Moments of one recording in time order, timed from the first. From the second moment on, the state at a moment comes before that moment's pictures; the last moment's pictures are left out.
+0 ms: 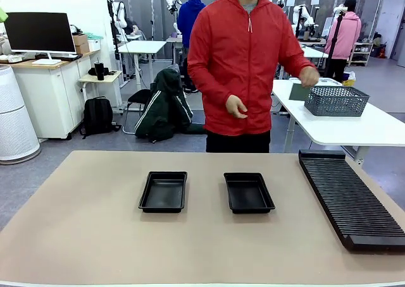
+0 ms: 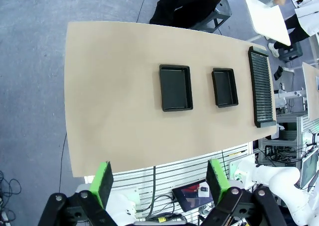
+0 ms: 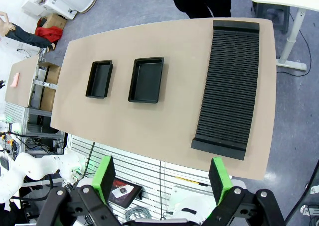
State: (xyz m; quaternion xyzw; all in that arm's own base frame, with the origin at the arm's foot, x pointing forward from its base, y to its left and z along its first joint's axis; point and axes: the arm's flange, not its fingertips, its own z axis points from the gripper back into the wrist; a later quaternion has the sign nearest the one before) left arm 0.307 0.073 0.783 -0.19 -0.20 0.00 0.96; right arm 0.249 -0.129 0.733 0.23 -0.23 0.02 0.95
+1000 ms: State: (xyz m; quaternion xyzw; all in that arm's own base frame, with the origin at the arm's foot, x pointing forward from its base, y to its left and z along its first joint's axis) left arm 0.307 0.073 0.783 -0.19 -0.20 0.00 0.96; right arm 0.249 -0.129 0.733 0.23 -0.23 0.02 0.95
